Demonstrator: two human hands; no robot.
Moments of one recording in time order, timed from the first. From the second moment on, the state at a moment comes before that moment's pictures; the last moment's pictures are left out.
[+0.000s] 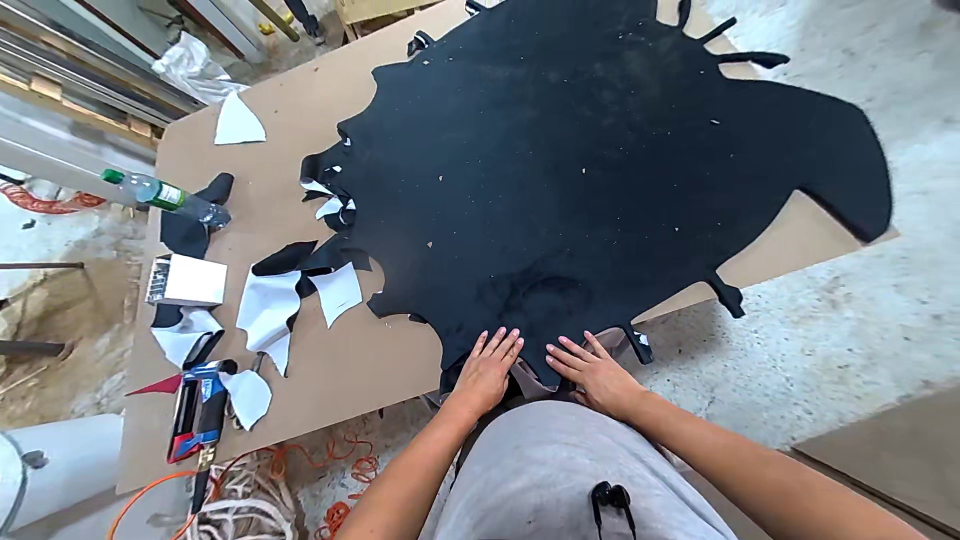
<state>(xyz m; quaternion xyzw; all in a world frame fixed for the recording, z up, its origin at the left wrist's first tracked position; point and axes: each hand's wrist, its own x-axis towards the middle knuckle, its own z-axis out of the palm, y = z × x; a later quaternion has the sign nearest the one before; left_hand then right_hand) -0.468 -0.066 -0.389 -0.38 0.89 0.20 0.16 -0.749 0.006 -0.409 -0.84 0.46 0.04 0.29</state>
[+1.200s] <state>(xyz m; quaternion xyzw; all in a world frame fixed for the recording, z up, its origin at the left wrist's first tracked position) -0.394 -0.060 -0.348 -0.76 0.59 0.26 -0.02 -0.704 0.016 -0.376 -0.22 0.57 -0.29 0.74</state>
